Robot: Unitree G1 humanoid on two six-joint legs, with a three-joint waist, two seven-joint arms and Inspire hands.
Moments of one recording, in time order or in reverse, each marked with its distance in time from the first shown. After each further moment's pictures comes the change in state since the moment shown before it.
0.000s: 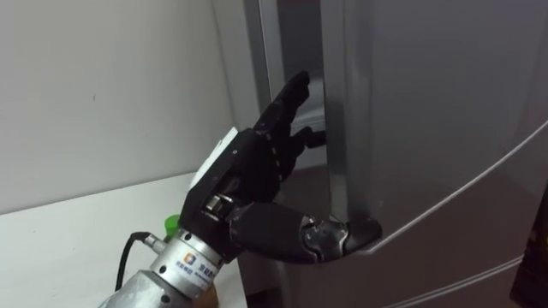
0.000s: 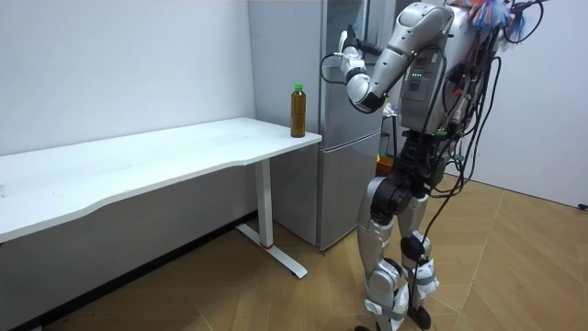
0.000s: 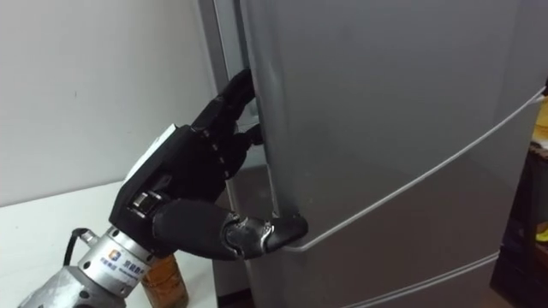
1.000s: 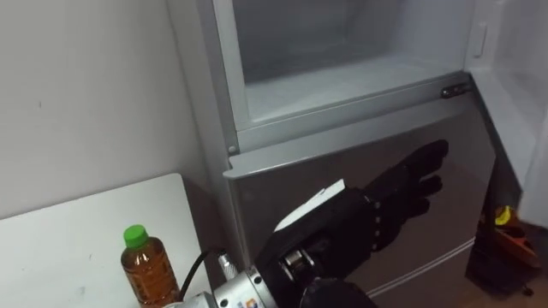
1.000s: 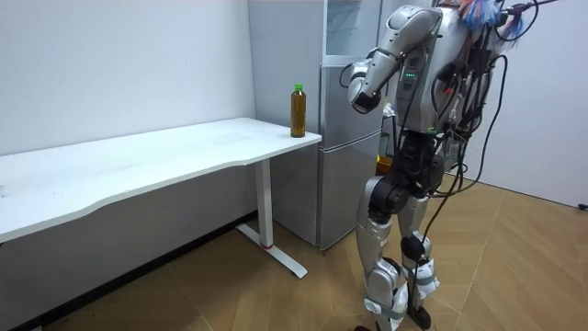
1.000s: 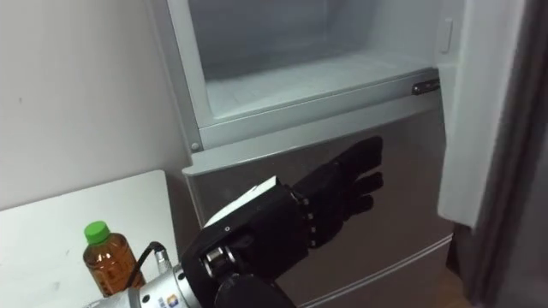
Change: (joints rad) left arm -0.009 -0.017 -0.145 0.037 0.012 0.029 -0.292; right arm -0.001 0.002 -0.040 -0.004 0.003 -0.010 0.022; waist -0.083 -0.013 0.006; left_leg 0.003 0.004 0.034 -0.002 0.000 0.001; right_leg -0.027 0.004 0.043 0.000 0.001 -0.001
